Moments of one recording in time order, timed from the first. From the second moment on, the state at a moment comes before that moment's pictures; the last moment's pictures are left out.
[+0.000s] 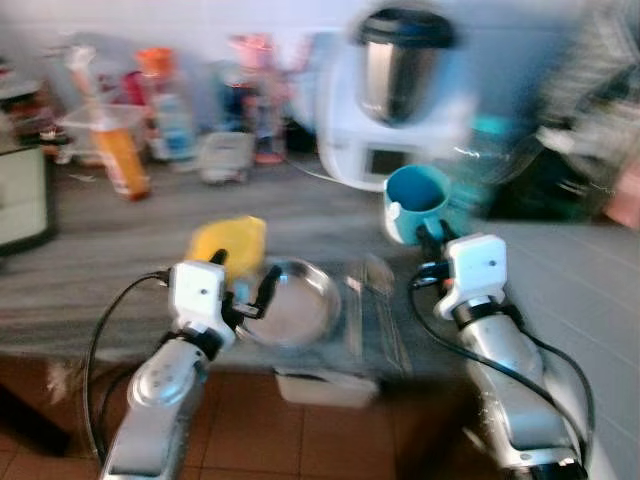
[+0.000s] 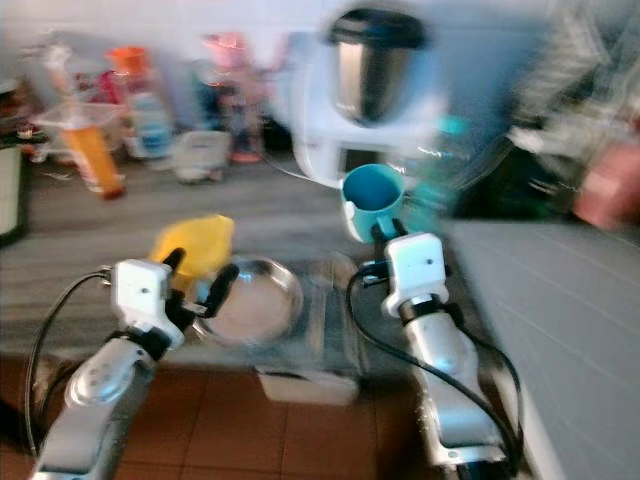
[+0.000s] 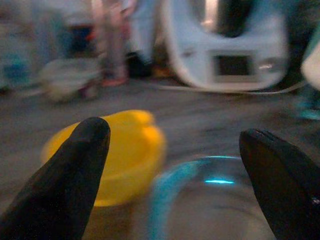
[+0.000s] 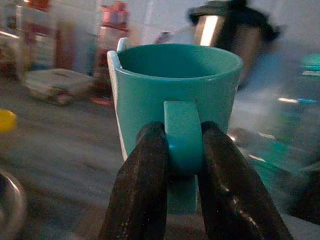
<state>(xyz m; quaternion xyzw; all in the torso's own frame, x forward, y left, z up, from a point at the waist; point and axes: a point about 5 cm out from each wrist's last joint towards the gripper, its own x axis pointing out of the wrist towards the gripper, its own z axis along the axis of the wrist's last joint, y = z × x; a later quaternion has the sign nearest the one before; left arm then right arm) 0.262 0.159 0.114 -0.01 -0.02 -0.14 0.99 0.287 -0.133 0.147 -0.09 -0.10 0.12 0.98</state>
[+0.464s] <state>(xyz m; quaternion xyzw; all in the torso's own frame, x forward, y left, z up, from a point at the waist) 0.240 0.175 0.125 0.00 -0.03 -0.16 0.99 0.285 -0.132 0.143 -0.08 -0.10 0.12 0.98</state>
